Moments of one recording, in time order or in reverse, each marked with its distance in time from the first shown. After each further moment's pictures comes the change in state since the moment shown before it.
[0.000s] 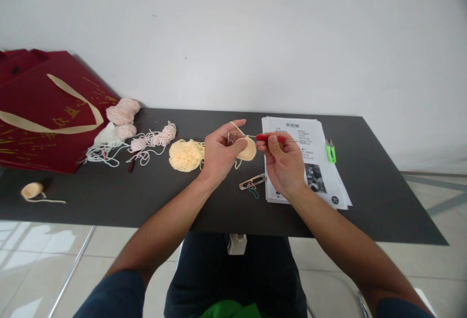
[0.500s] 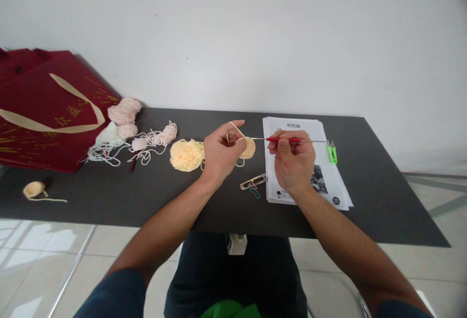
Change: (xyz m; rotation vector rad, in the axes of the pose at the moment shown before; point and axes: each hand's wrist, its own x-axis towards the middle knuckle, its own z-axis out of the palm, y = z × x) left_hand -0.001 0.000 0.000 0.135 0.071 0.077; right_hand 0.005 -0.005 -0.008 -0.154 -0.002 -0.283
